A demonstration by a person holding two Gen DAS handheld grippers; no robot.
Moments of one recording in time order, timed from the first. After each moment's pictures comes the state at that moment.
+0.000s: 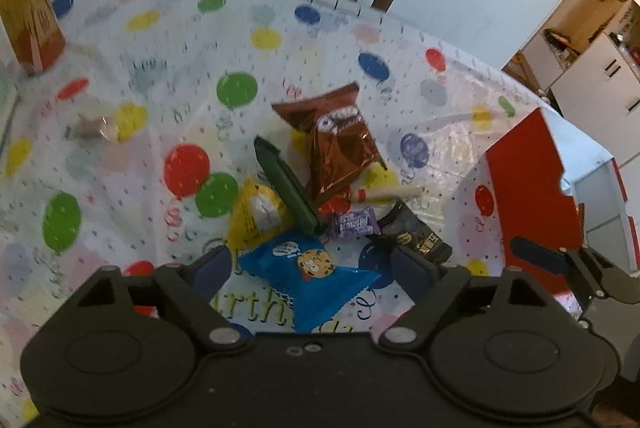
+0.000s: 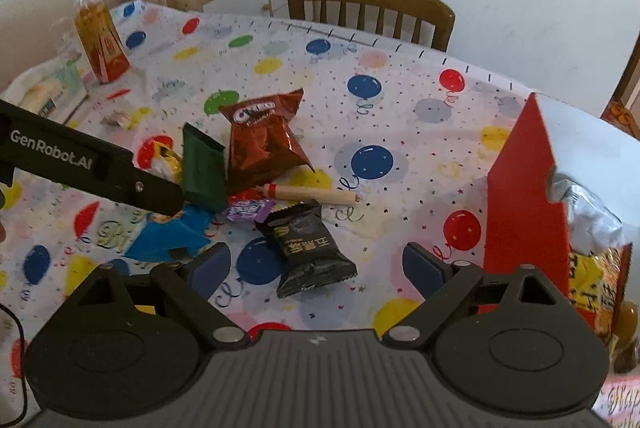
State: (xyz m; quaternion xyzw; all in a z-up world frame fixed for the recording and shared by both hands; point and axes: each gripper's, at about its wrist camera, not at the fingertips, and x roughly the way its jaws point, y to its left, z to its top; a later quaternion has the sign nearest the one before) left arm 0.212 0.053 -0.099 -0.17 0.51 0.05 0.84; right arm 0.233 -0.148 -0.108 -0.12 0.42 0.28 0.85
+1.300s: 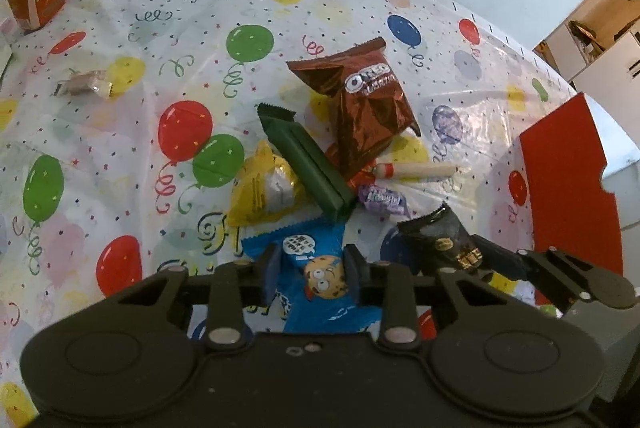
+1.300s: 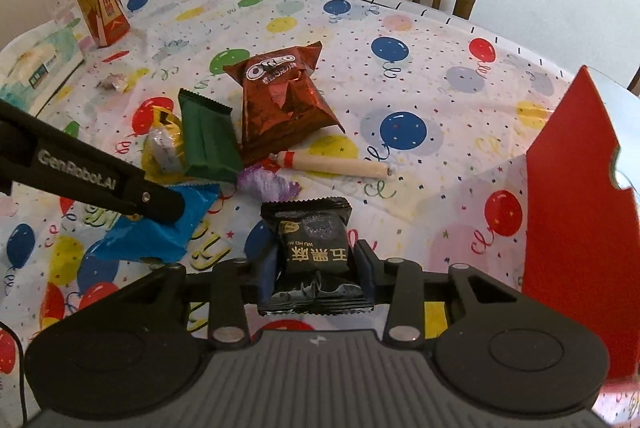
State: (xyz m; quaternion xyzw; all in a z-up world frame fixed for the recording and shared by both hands) left arm 0.221 0.053 -0.131 -0.18 0.55 0.08 0.81; right arm 0.237 -0.125 -0.138 -0.14 0.46 0.28 0.83
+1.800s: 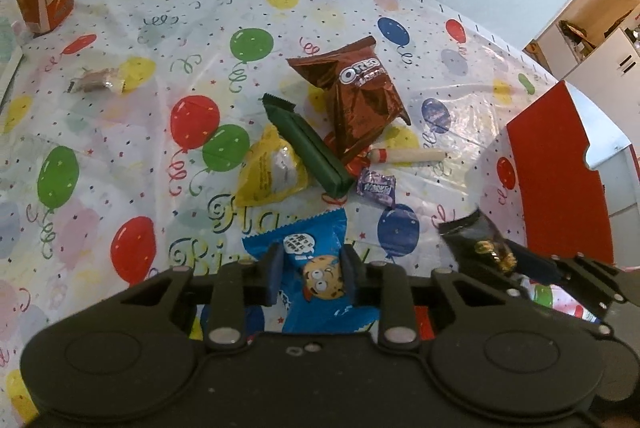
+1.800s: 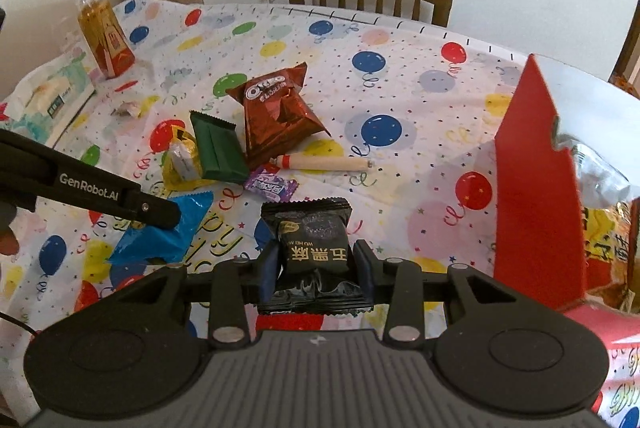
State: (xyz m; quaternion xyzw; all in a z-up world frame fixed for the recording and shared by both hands) left arm 0.197 0.051 -0.120 -0.18 0.54 0.07 0.82; right arm 0.212 -0.157 -0.109 -0.09 0.45 0.27 0.85
